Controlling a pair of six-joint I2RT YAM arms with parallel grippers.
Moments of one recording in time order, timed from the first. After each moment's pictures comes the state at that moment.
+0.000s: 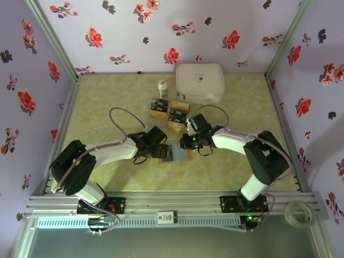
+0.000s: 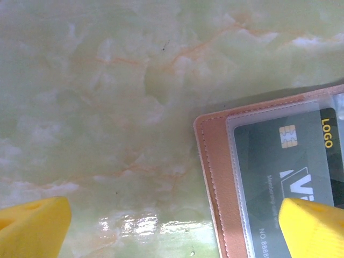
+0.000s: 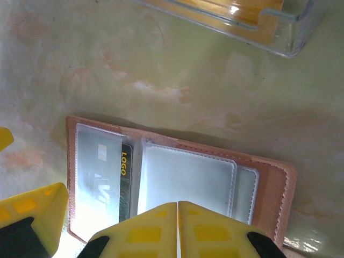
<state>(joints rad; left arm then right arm) -0.87 1.55 0.85 -0.49 -0.23 -0.70 0.64 1.63 0.84 -0.23 -0.36 0.55</state>
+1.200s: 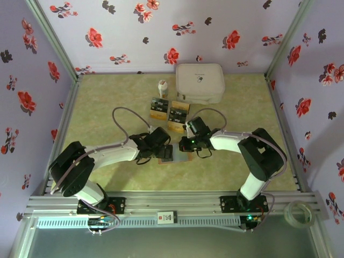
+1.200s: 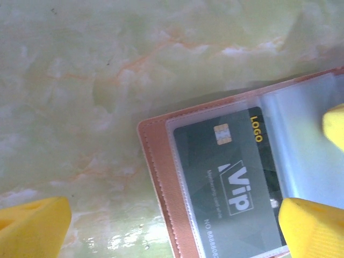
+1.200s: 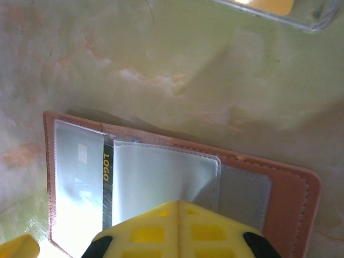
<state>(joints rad) -0.94 1.54 0.87 -0.46 -0.23 -0.70 0.66 1.69 0.80 -0.13 -0.38 0.57</state>
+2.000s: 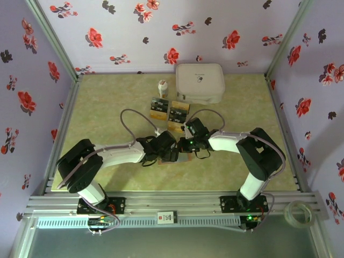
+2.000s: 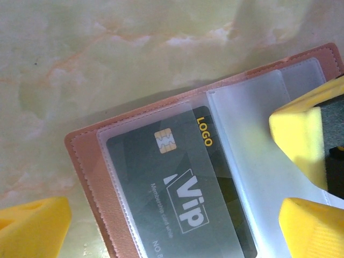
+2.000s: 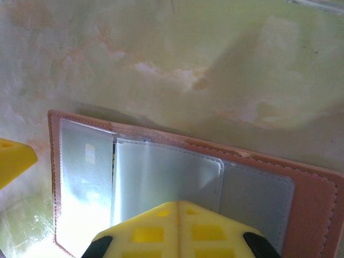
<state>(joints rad) -1.00 1.62 0.88 -0.36 -0.23 -0.70 0.68 1.70 0.80 -0.11 -0.39 0.58</state>
